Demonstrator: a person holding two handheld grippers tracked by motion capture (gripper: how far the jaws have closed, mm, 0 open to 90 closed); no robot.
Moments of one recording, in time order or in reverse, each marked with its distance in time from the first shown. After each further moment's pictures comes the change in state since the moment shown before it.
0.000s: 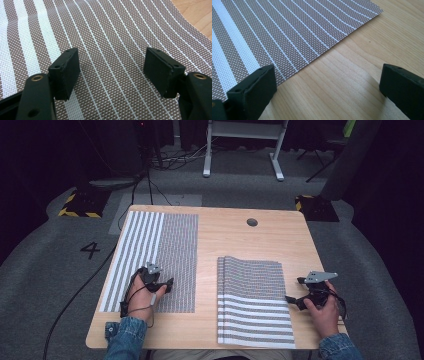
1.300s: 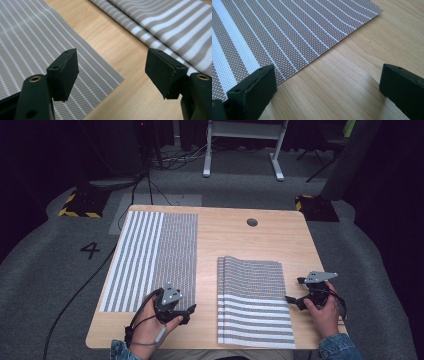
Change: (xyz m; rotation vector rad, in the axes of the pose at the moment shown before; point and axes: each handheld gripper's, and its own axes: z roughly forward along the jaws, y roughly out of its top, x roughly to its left) left arm -0.099 -0.011 -0.082 -0.046 -0.238 0.209; right arm 0.000 0.000 0.000 0.001 0.001 0.000
